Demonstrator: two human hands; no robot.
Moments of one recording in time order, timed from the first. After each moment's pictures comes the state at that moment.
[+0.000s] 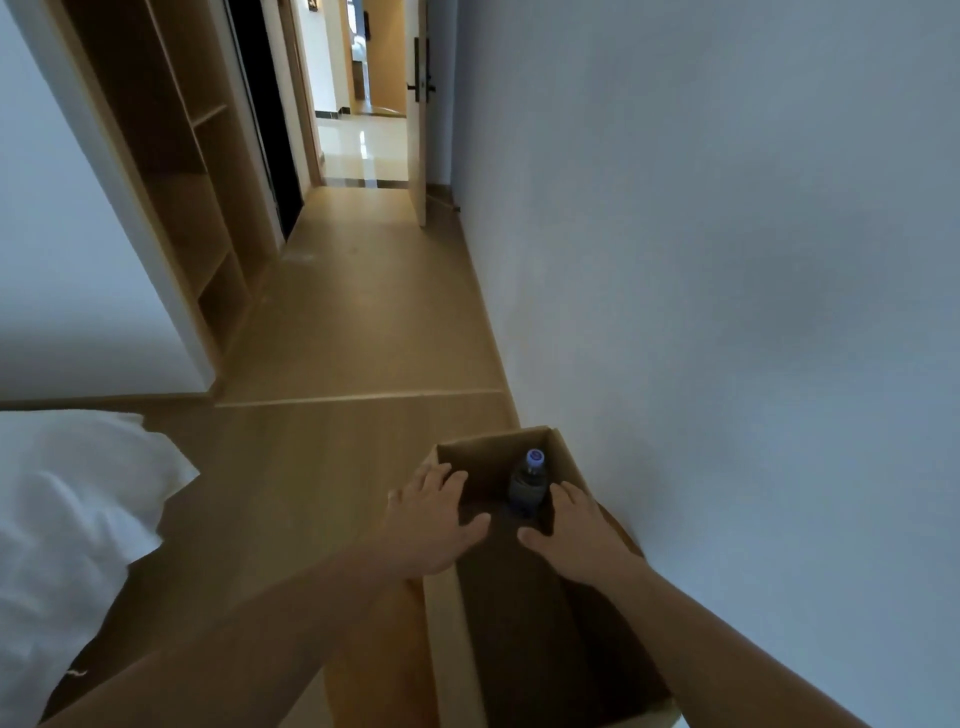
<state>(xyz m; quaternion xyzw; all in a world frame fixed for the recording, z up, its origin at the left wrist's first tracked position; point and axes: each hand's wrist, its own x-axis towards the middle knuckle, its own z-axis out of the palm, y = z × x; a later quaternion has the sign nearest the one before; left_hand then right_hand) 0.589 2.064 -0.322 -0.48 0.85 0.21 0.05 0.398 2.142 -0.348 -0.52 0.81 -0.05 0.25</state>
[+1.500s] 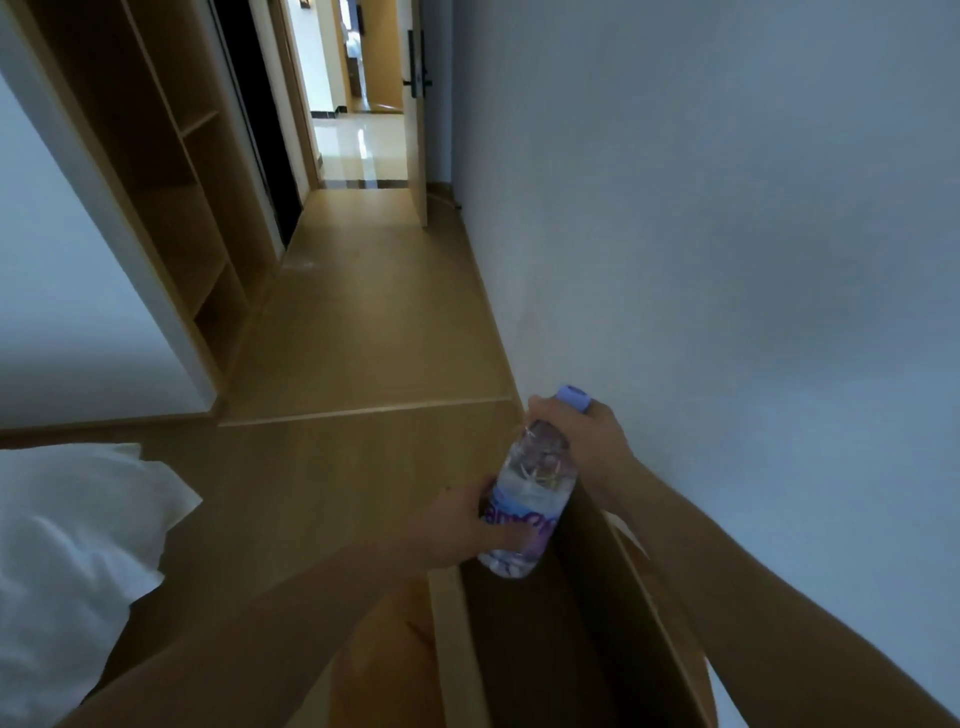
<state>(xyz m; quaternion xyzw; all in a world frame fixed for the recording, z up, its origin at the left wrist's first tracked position) 0.565 1.998 -0.292 -0.36 0.72 0.59 -0.07 0.389 2.031 -0.243 -0.32 0.63 -0.56 0.43</state>
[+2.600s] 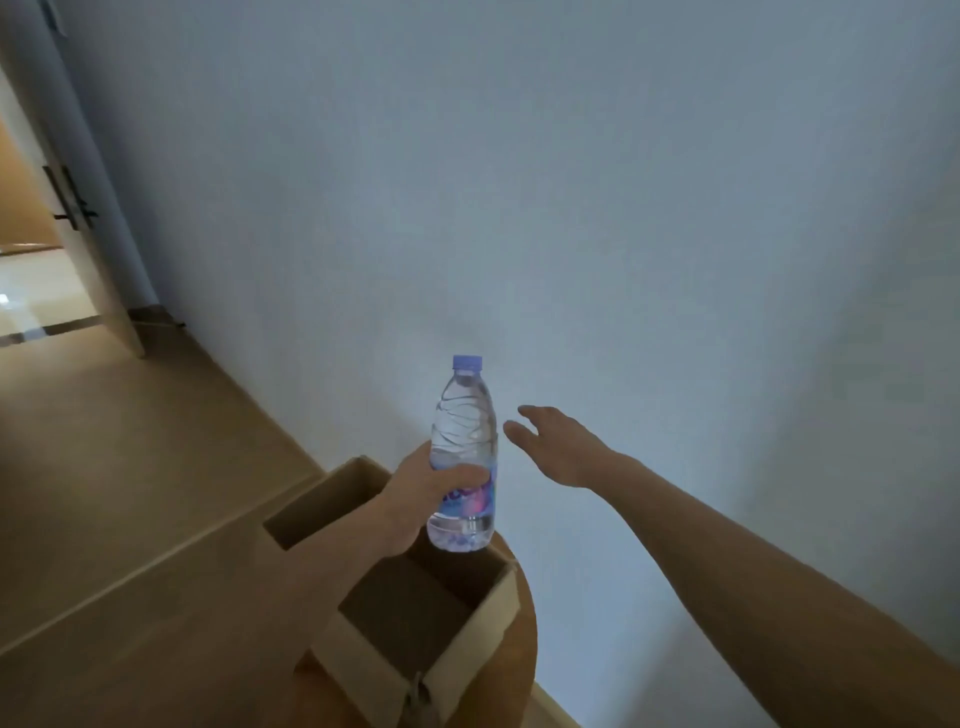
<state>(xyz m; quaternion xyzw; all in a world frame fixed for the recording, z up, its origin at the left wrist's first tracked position) 0.540 2.218 -0.195 -0.17 0.73 0.66 -0.08 0.408 2.369 -0.164 -0.31 0.91 -0.23 0.13</state>
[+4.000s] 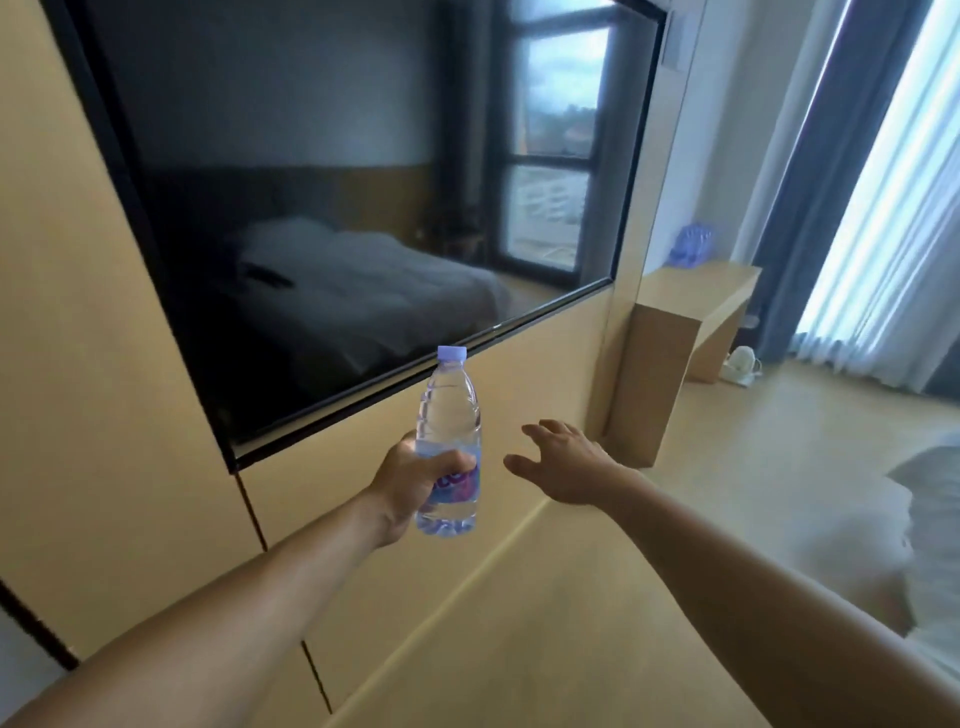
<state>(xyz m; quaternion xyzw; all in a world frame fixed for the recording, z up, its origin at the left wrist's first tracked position) 0.841 2.936 -0.187 0.36 0.60 0.58 0.41 1.005 3.066 -0.173 0.42 0.90 -0.14 -0.02</state>
